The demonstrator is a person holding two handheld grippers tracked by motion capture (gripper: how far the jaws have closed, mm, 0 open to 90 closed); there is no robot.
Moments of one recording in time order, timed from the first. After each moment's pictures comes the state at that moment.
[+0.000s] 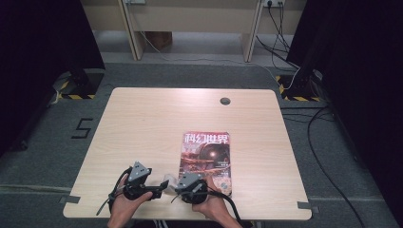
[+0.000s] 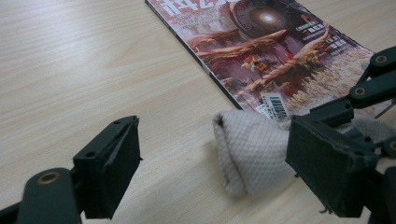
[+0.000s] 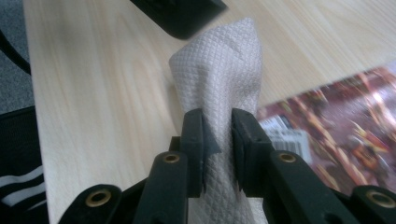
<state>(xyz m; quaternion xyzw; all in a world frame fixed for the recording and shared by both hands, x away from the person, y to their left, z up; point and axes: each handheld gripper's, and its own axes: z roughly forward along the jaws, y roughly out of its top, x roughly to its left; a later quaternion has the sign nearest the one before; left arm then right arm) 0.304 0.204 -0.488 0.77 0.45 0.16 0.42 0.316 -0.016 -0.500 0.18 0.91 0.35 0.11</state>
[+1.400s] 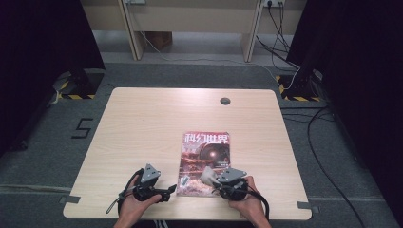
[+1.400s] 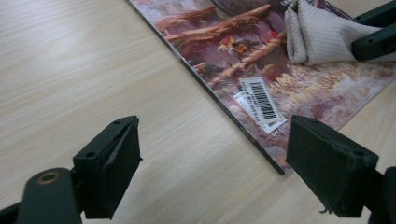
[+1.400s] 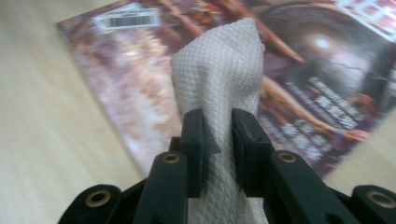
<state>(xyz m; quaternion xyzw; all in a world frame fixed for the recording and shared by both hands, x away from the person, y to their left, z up) 0.307 0.174 -0.500 0.80 0.42 0.14 0.40 0.318 -0.123 -0.498 0.28 0.89 0.33 0.15</state>
